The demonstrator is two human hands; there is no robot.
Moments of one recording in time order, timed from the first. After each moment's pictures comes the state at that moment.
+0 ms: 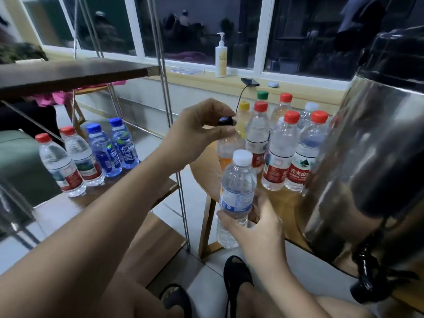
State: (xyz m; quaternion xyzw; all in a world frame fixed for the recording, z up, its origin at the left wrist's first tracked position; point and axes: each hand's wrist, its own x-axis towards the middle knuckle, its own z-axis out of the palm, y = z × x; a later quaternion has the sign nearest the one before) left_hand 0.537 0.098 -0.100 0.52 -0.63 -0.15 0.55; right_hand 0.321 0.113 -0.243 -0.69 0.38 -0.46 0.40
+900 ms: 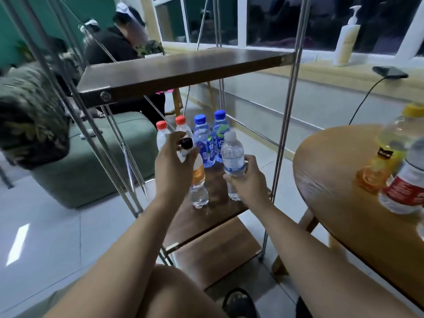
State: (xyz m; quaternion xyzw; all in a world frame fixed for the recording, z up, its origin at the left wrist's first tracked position) left_hand 0.731 0.230 -0.203 0.80 -0.27 0.18 0.51; right_hand 0.642 0.054 -0.289 -0.80 0.26 -0.30 0.46
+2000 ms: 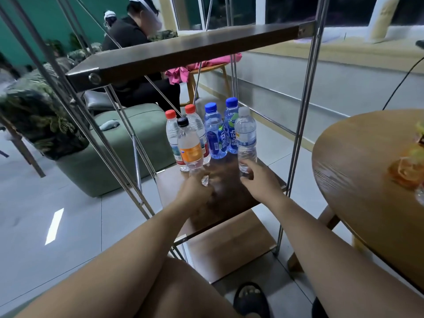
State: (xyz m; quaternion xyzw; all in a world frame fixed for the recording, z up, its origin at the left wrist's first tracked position) left_hand 0.744 0.226 -0.287 0.93 -0.18 -0.13 0.30; right_hand 0.661 0.021 -0.338 -0.89 0.18 -0.19 0.38
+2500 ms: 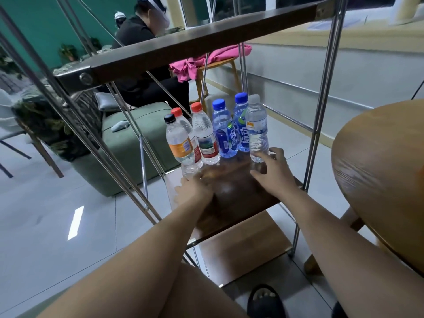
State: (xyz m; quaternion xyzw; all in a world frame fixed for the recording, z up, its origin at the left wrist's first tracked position) left_hand 0.777 0.225 -0.314 0.97 -0.04 -0.08 0.23; right_hand 0.690 -0.003 -0.354 -0.90 0.21 -0.21 0.33
